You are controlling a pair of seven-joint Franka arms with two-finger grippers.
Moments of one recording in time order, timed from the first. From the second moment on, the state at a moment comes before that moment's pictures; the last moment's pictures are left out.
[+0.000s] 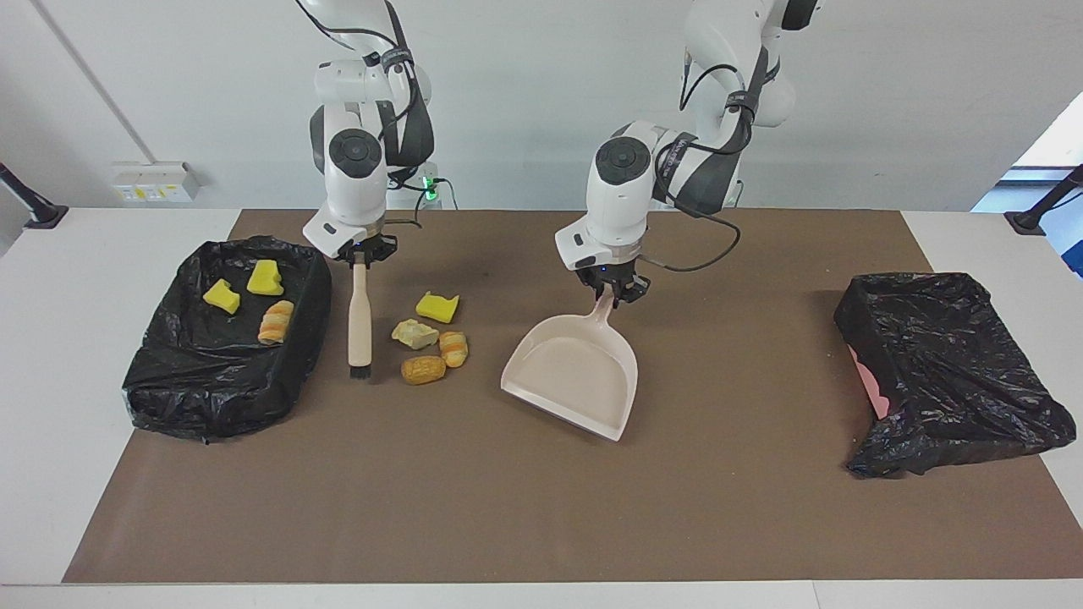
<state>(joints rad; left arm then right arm) -0.57 0.22 -0.08 -1.81 0.04 1.90 -0.01 -0.08 -0.17 0.24 -2.41 -0.22 1.98 0.11</state>
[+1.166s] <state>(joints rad) -0.67 0.08 -0.09 -2.08 0.18 1.87 0.45 0.28 -0.06 0.26 -2.43 0.24 2.12 0.11</state>
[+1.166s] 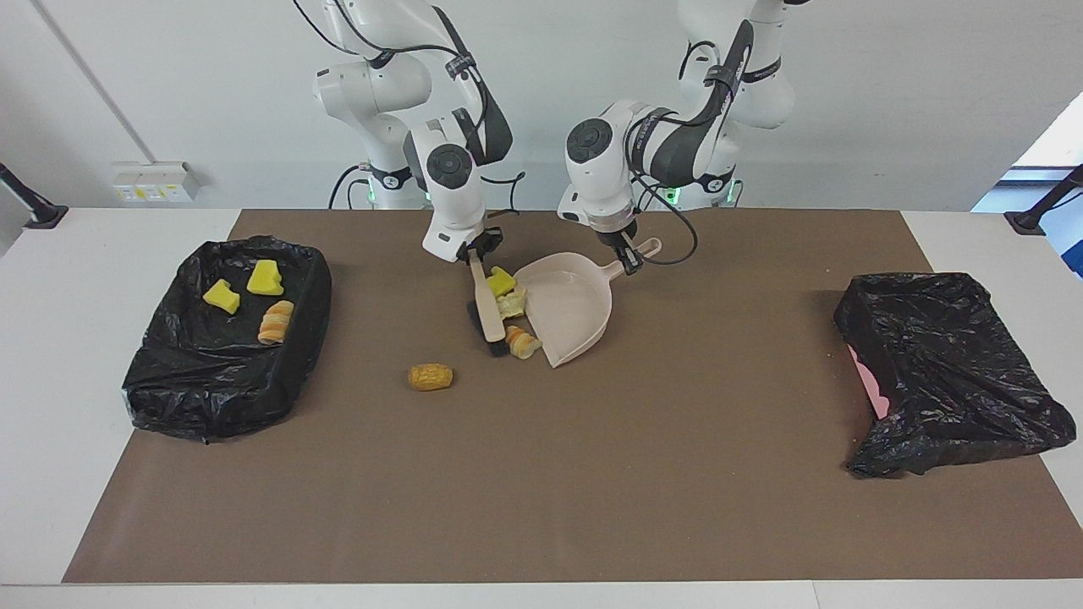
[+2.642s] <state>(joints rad) -0.67 0.08 -0.09 -2.10 0.18 1.95 0.47 0.02 -0.08 0.24 -2.19 -0.27 1.84 0.02</state>
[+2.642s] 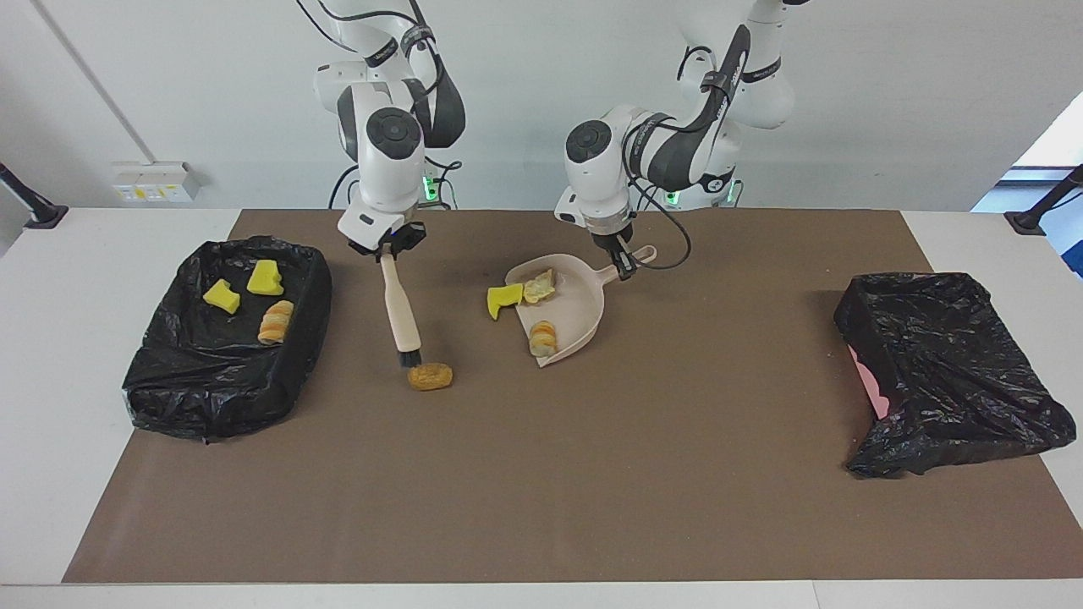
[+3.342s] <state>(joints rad) -0.67 0.08 -0.09 -2.10 0.18 1.95 0.47 0.02 0.20 0.26 -2.03 -0.16 1.84 -0.01</state>
